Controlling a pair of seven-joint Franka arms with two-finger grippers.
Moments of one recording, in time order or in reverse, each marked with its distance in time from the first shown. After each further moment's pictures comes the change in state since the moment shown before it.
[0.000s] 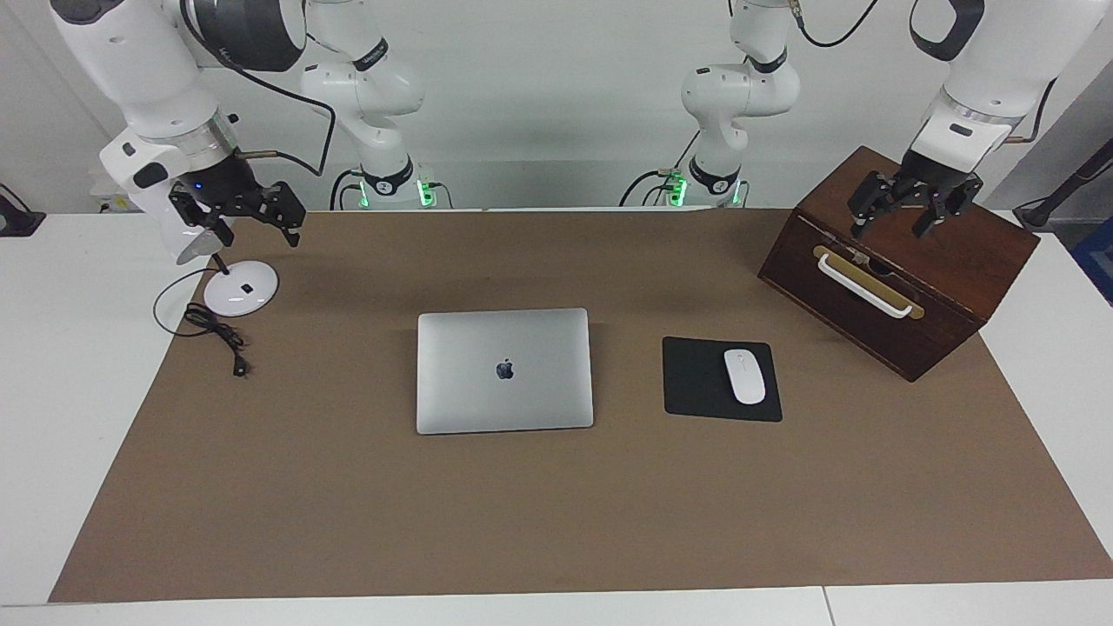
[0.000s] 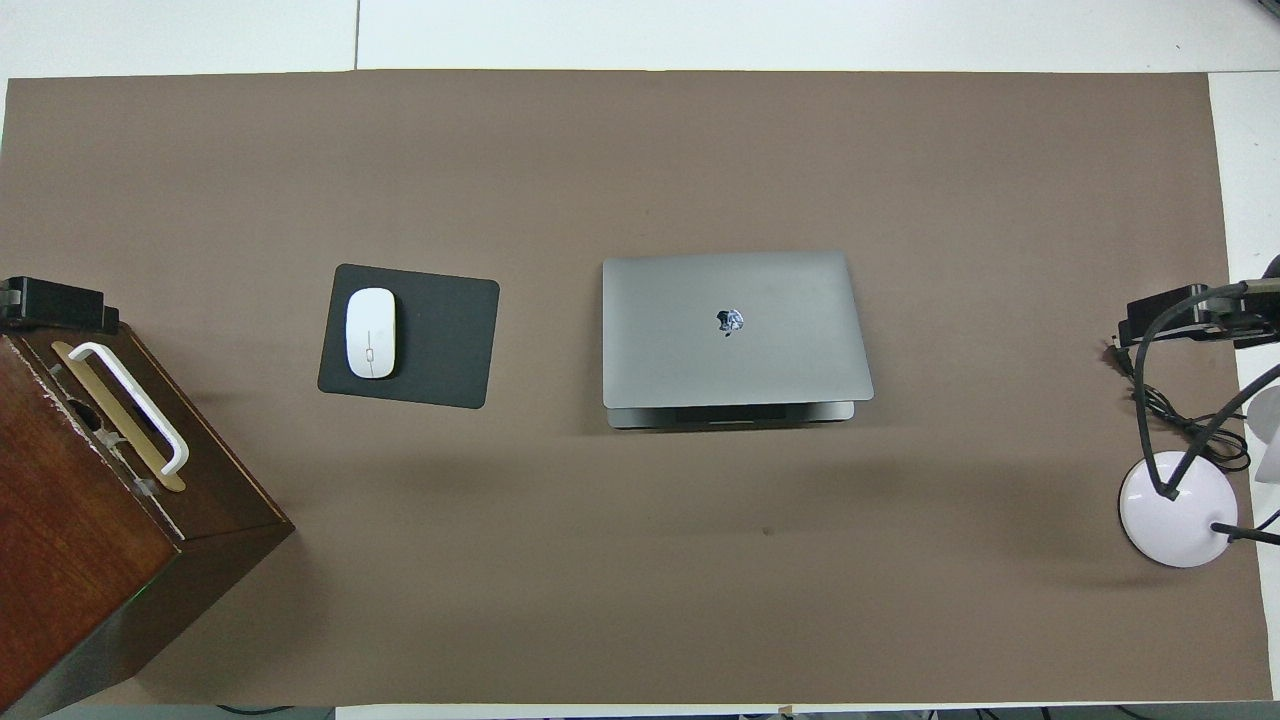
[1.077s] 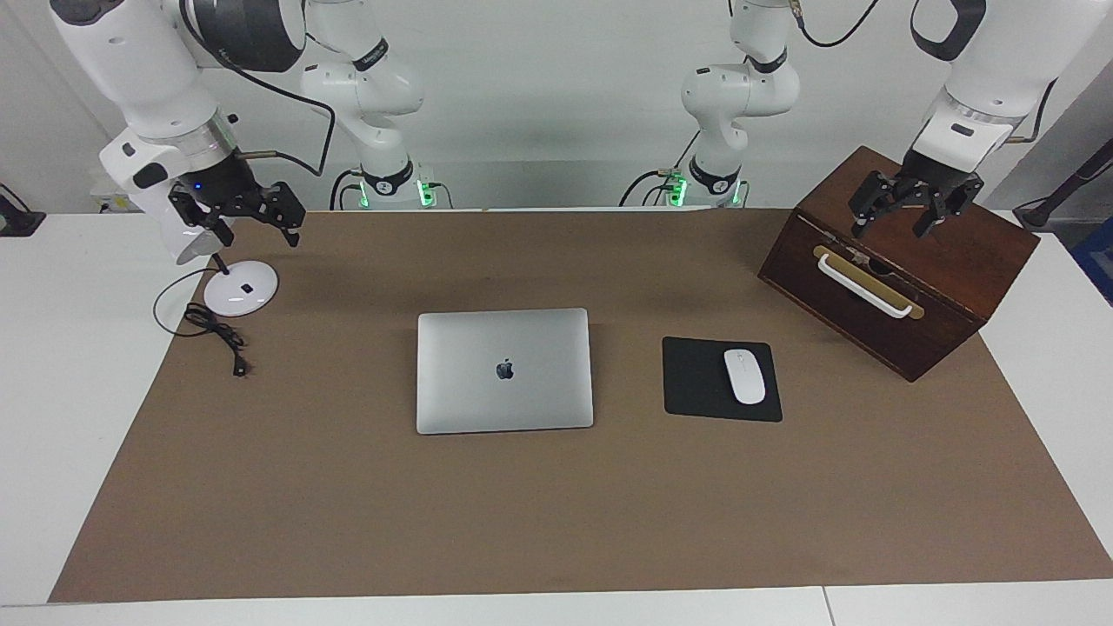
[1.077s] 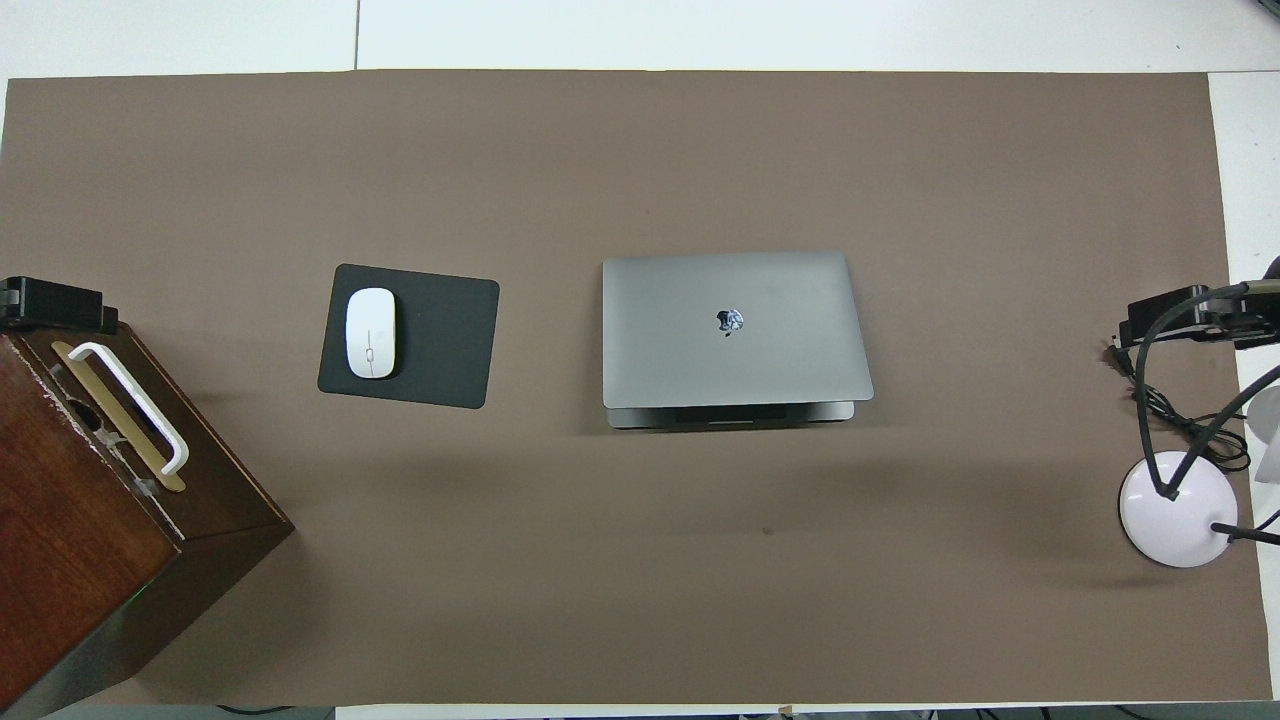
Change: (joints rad) left arm 0.000 0.000 0.001 0.000 -0.002 0.000 0.000; right arm 0.000 -0.001 -0.003 -0.002 0.000 0.000 -0.003
